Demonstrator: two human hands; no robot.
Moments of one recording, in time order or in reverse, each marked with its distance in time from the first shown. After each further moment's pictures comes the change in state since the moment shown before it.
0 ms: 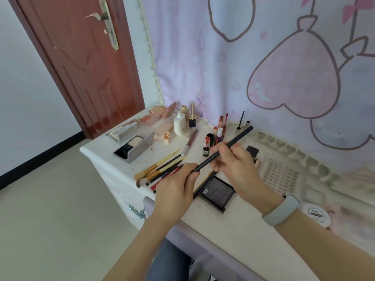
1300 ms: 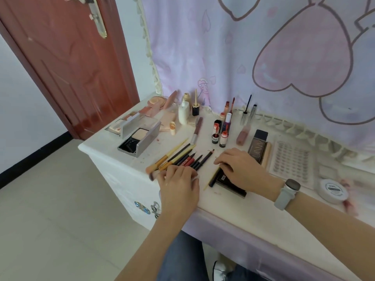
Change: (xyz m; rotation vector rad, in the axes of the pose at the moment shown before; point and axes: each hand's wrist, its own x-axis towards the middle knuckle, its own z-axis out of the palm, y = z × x) left_hand -0.025 -0.049 0.008 0.265 -0.015 -0.072; right_hand 0.000 0.054 -0.010 -1.396 -0.323 -0.182
